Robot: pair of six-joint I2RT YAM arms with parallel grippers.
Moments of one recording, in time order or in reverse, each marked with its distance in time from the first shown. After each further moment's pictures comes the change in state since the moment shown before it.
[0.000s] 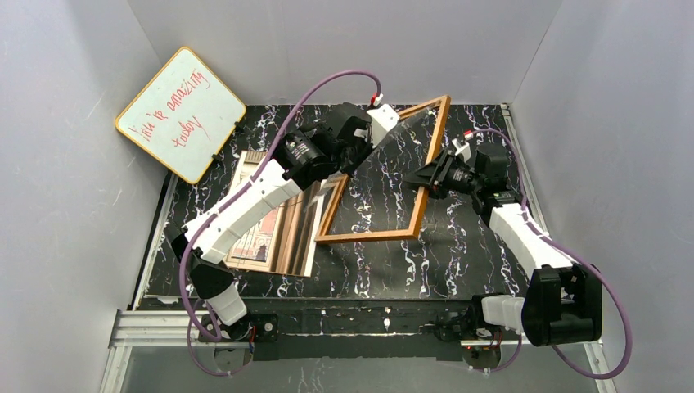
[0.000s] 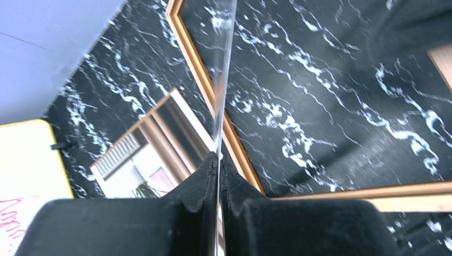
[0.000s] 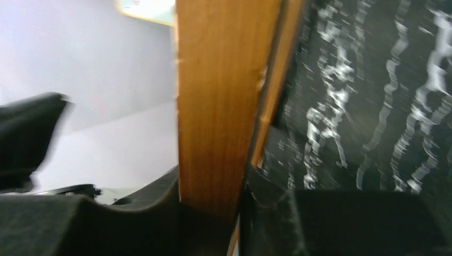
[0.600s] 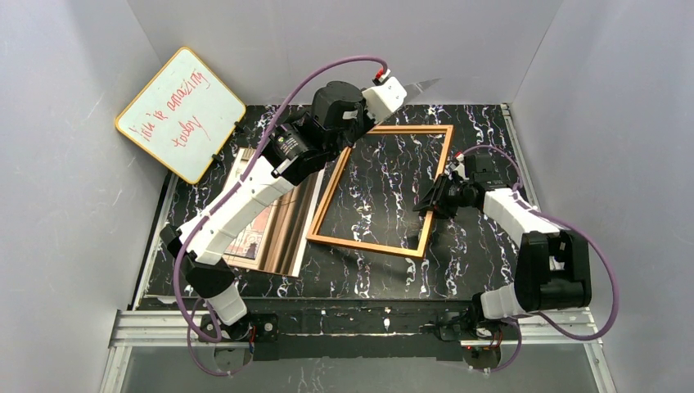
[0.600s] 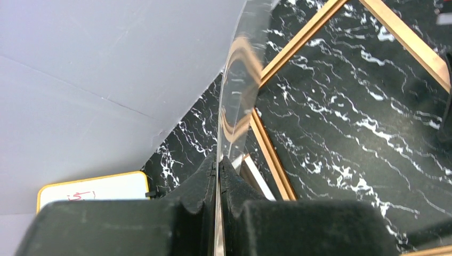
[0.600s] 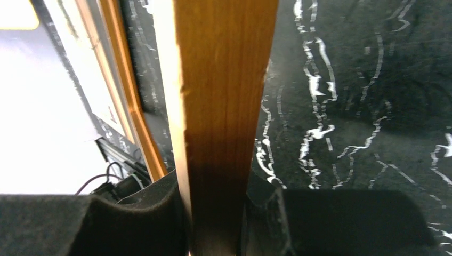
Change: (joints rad) left arm 0.001 0.008 0.128 0.228 -0.130 0.299; right arm -0.027 0.169 0.066 -0.515 0.249 -0.426
